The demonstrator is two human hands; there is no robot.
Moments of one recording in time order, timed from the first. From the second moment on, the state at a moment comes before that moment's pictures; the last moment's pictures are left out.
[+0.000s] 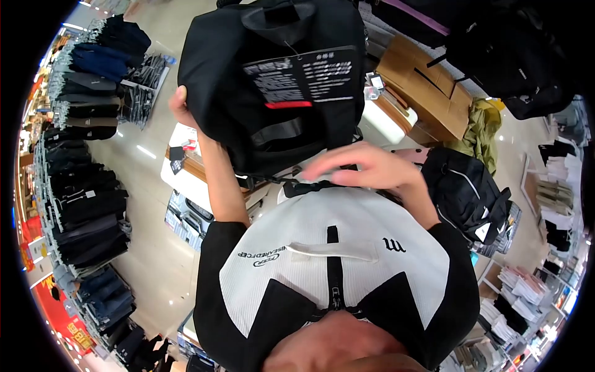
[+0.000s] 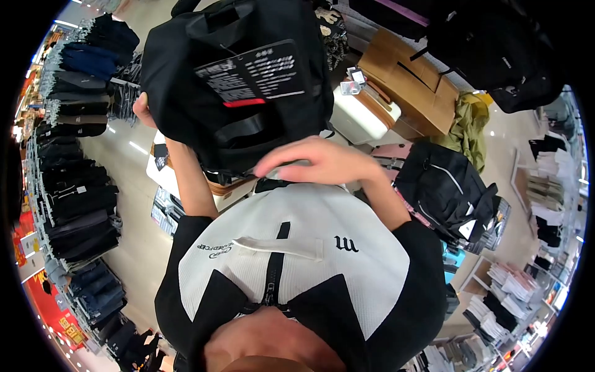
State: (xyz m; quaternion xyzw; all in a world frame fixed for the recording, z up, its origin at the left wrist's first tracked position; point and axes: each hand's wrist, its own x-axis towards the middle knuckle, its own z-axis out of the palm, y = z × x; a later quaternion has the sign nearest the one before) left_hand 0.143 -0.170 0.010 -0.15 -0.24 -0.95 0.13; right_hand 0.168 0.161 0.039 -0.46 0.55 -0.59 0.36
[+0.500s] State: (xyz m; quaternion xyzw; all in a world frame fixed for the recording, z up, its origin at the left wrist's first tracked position) left_hand 0.122 -0.161 0.060 -0.22 -0.31 -0.91 0.15; right_hand 0.110 0.178 -0.005 -0.13 0.67 -0.73 0.05
